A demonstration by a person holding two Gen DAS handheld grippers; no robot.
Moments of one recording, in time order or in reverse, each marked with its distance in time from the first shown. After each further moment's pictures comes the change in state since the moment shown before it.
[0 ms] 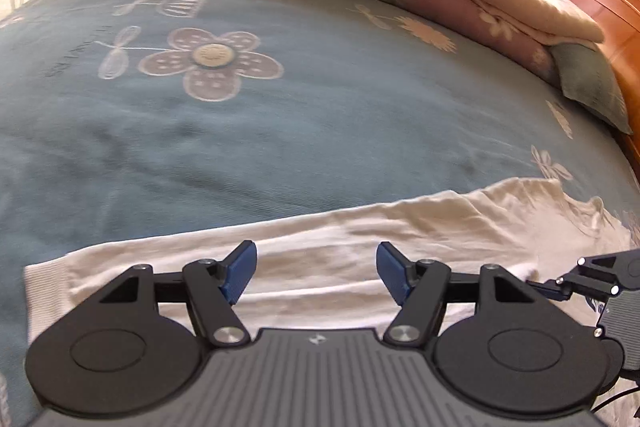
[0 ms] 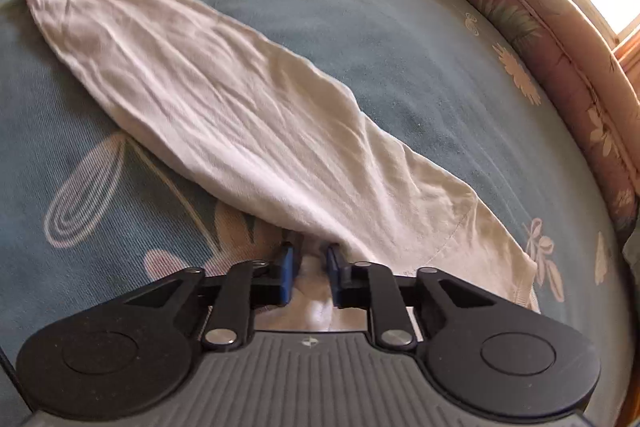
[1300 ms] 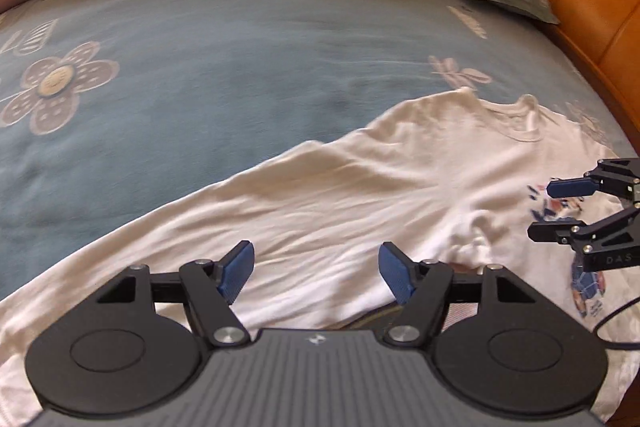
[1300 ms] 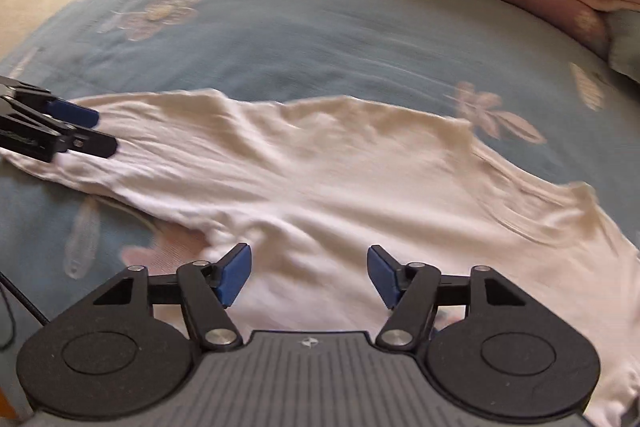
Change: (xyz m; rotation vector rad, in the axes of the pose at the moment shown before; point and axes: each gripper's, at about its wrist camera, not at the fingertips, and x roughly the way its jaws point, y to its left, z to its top) left arm 0.023 -0.113 -0.001 0.307 0.093 -0.186; right arm -0.039 -0.114 -0.104 0.576 -0.002 0.068
